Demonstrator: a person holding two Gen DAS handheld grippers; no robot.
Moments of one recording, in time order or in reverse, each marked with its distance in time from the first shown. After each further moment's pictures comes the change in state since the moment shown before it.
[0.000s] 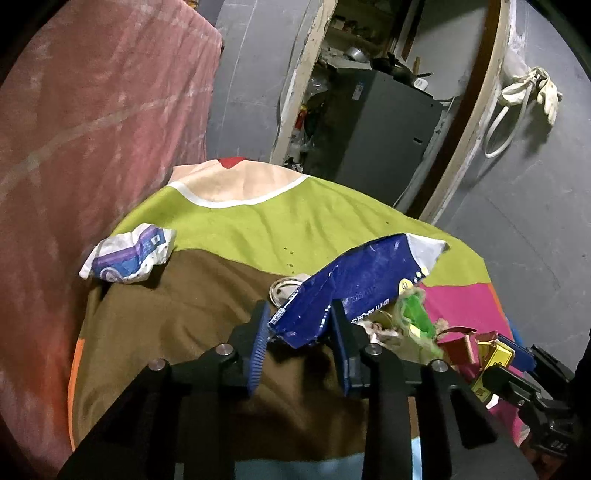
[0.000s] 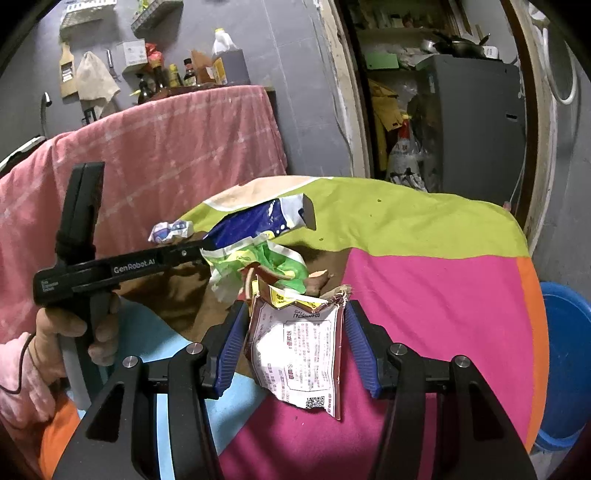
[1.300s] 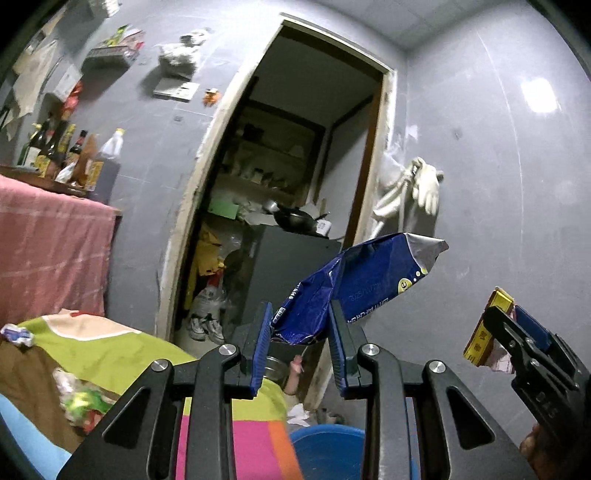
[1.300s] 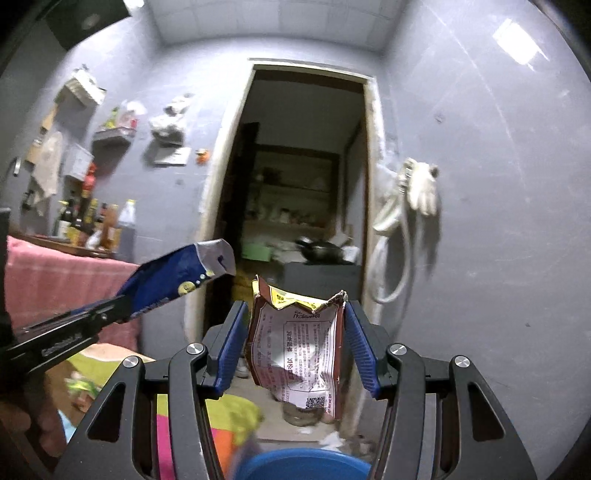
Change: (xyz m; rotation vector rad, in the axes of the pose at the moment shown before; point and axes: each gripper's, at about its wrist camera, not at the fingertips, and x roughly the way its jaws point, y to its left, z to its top) left arm -0.098 -0.286 -0.008 0.098 -0.658 -0.200; right arm -0.241 -0.101 0.021 -0.169 -0.722 -0.577
